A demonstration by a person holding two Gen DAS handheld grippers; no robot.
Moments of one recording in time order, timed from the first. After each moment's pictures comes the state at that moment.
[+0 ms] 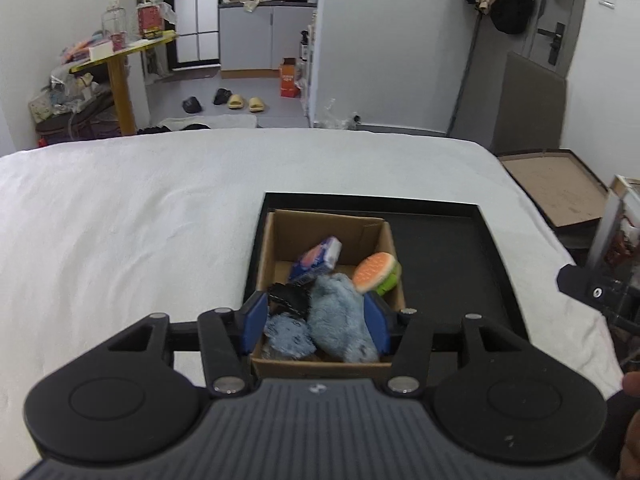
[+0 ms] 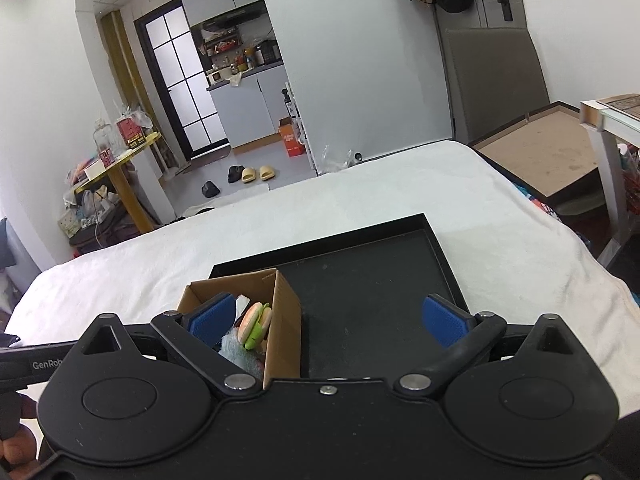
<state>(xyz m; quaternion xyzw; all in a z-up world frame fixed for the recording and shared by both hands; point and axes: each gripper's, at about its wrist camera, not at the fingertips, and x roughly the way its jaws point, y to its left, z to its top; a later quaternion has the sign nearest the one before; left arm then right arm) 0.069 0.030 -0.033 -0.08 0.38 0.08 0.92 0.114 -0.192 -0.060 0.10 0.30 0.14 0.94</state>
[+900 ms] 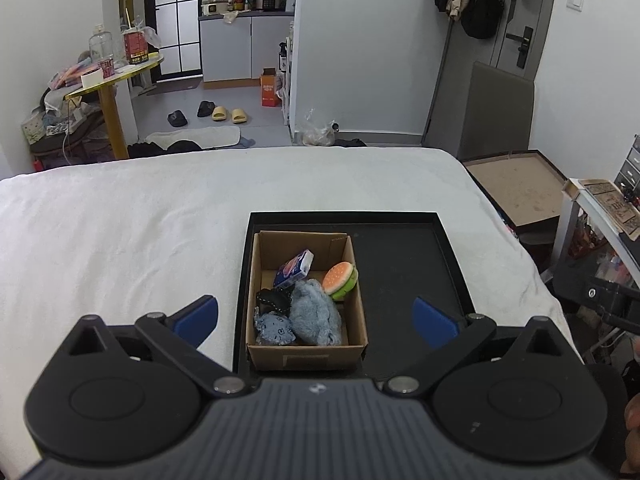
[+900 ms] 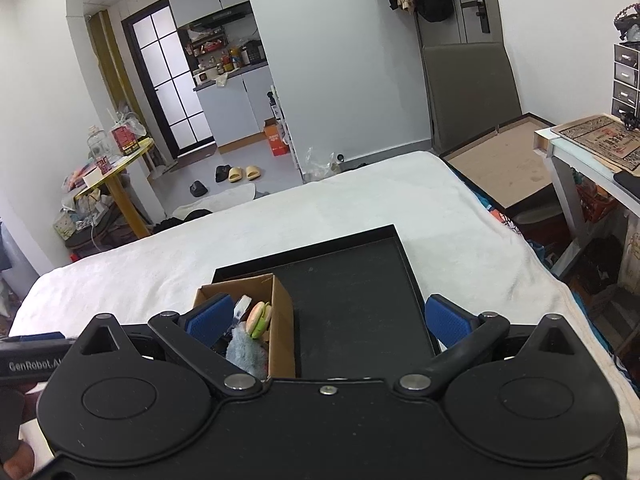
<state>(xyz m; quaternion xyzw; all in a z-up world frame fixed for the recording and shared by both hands) 0.020 0.010 0.048 -0.06 0.38 0.06 0.92 0.067 -0.218 0.006 0.09 0.32 0.11 0.94</state>
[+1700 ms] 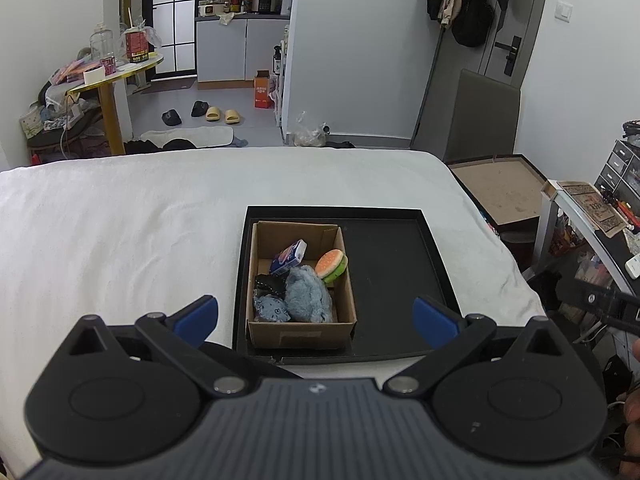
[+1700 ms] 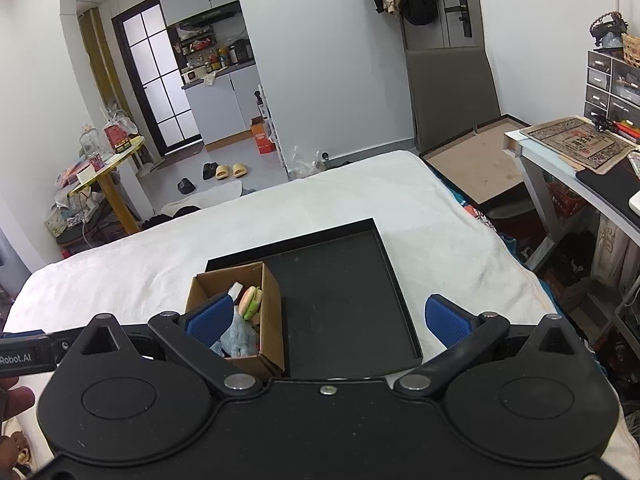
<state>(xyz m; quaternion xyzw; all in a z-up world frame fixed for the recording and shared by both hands) -0.022 0.014 0.062 -0.07 0.37 0.05 0.93 0.030 -0.232 0.016 0.08 0.33 0.09 0.94</state>
